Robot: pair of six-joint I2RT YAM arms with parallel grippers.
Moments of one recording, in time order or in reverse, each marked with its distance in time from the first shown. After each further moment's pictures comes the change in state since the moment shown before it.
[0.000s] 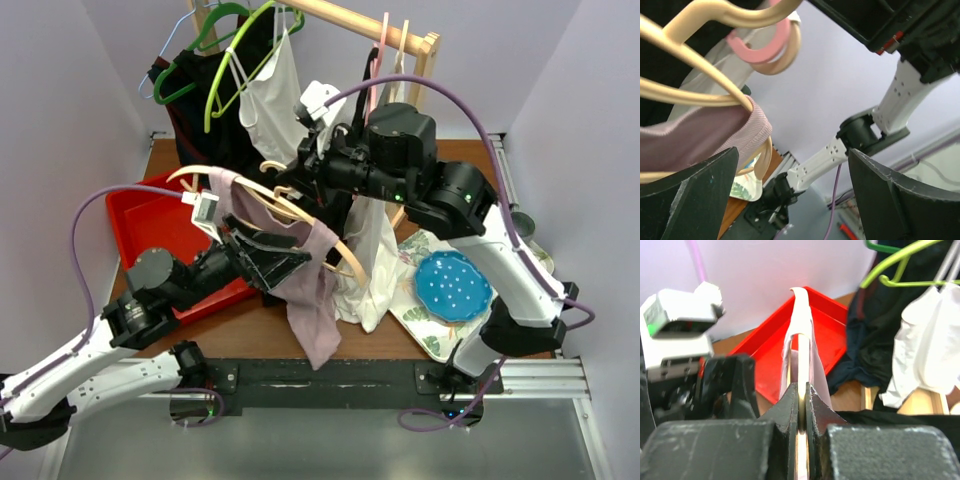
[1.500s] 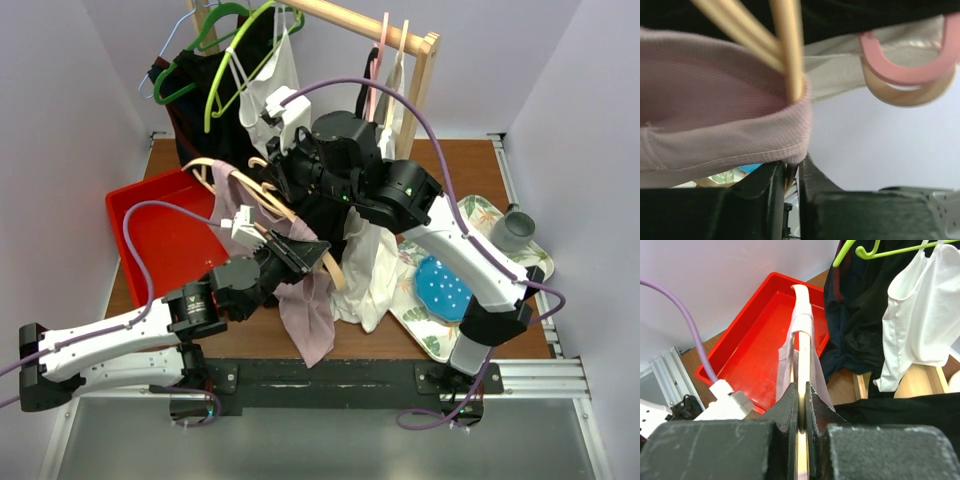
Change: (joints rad) left arm -0.195 0.240 -0.087 0.009 -0.591 -0.450; right arm 0.033 0.129 -0.005 0.058 0.214 0.081
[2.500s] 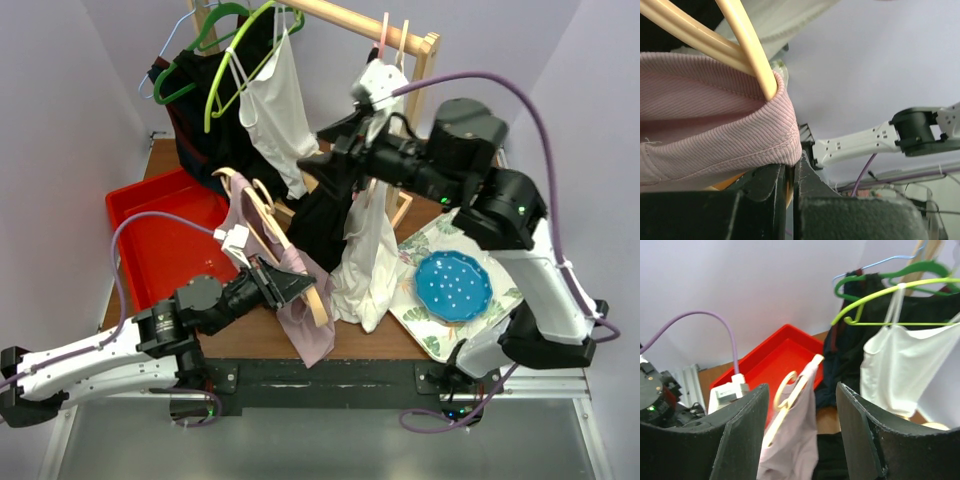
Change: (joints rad) left arm -0.005 -0.274 -0.174 -0.016 0.283 0.207; right arm -0.068 -0.251 -0.034 0.040 -0.193 -0.146
